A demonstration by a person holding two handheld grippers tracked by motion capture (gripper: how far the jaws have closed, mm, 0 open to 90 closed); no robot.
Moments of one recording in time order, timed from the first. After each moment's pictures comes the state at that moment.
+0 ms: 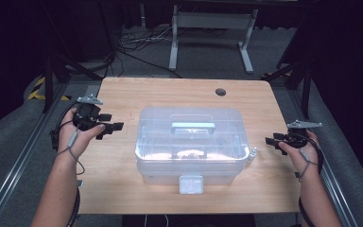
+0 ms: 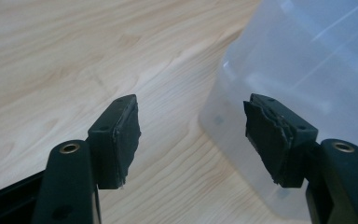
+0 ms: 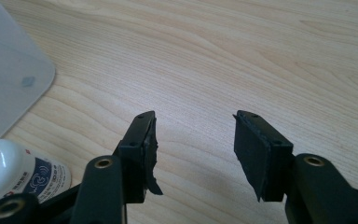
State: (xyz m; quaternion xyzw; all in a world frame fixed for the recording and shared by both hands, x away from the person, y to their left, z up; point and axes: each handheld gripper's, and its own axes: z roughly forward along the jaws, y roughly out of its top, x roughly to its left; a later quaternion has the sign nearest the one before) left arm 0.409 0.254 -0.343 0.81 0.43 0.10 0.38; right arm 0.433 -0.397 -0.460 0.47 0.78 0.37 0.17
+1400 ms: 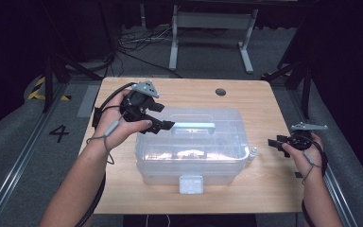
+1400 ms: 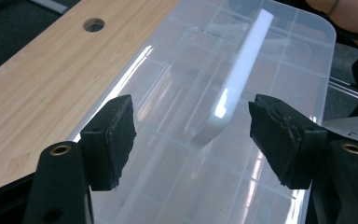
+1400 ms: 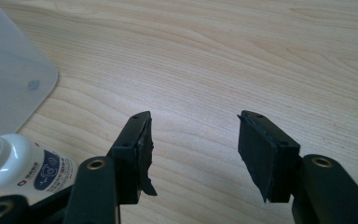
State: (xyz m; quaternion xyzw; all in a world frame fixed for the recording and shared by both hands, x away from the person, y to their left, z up) left arm 0.393 0.116 -0.271 0.89 0.22 0.07 0.39; right arm 0.424 -0.404 -0.459 0.50 0.76 0.38 0.16
